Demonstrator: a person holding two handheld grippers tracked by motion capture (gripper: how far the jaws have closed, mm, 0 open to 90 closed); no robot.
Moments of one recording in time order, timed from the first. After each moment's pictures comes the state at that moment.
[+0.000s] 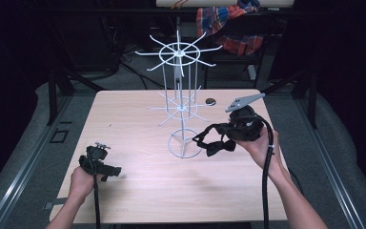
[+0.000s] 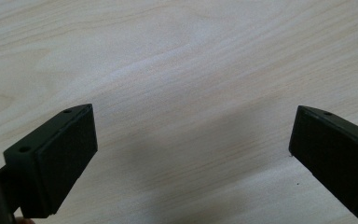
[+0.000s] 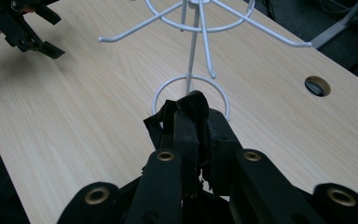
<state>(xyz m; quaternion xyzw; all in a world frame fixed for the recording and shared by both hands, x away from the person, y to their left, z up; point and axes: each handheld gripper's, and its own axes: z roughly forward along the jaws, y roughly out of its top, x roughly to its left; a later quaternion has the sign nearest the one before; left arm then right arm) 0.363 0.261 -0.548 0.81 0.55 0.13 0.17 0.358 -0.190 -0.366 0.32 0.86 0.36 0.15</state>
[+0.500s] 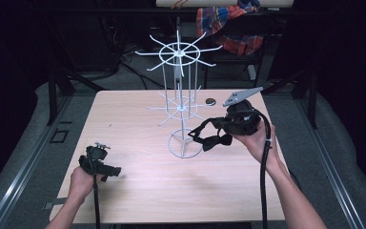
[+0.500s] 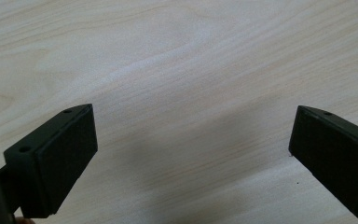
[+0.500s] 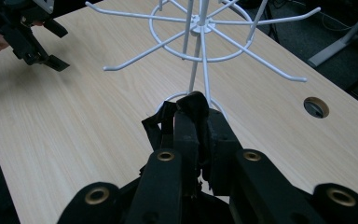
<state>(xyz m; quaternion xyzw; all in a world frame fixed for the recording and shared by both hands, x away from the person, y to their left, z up) 0.362 0.262 -0.548 0.81 0.55 0.13 0.17 0.367 -0.184 -0.357 0.30 0.86 0.37 0.16</state>
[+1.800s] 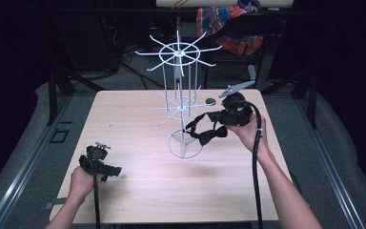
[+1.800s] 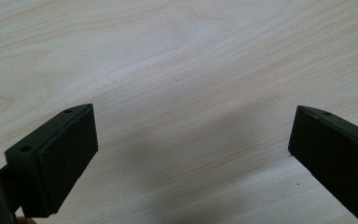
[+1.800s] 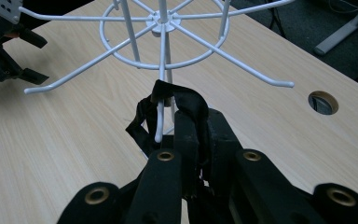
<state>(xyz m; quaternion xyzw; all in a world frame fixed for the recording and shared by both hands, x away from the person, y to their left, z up) 0.363 0.261 -0.548 0.81 0.55 0.13 0.17 0.414 -0.182 -0.380 0.33 0.85 0.38 0.12</state>
